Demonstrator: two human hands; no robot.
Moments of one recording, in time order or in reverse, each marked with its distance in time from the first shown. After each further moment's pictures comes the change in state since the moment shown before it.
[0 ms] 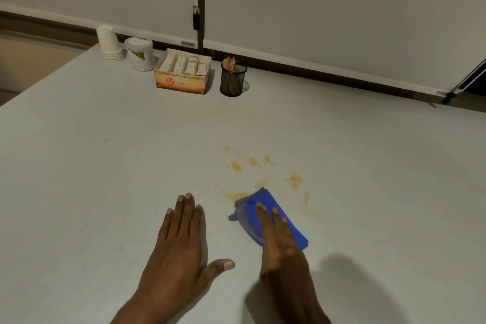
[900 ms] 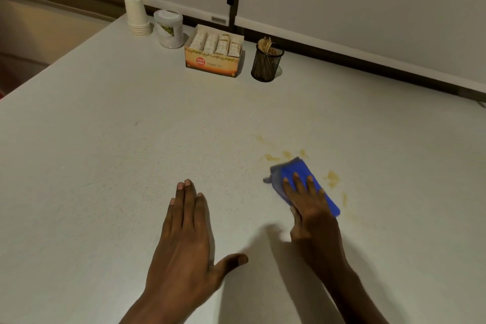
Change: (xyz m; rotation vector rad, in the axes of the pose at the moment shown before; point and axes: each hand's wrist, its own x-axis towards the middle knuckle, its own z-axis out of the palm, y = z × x) left_hand -0.018 -0.040 -0.008 -0.111 0.083 -0.125; right_hand 0.070 -0.013 -0.007 0.003 -0.177 -0.030
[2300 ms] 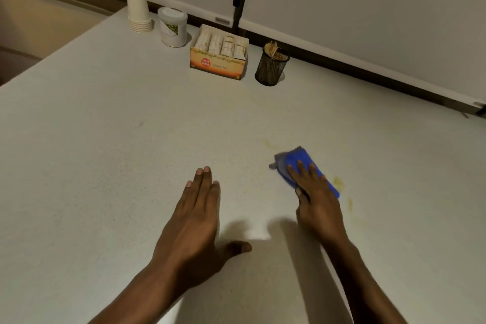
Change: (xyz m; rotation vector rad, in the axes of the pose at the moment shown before) left_hand 0.042 -0.027 -0.016 -0.048 -0.023 0.132; right_hand 0.043 0.011 0.018 0.170 0.098 0.049
